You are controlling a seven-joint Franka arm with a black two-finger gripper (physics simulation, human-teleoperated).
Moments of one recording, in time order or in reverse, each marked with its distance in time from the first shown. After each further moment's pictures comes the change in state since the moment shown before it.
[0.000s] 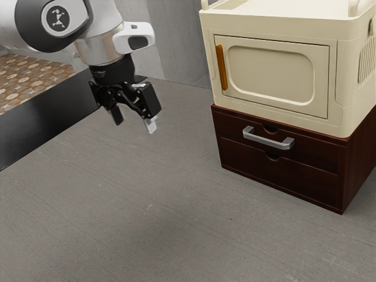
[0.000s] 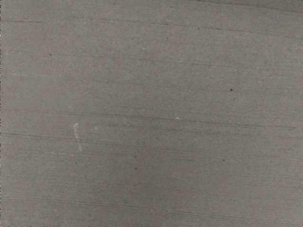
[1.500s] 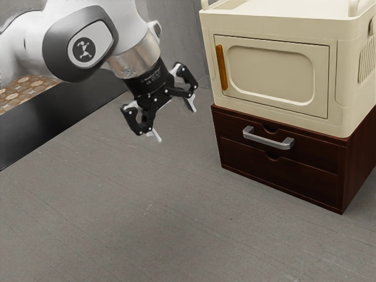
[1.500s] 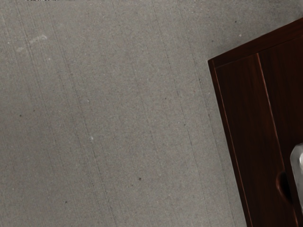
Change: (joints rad) arm 0.030 -0.041 -0.111 -0.161 -0.040 0.333 -1.285
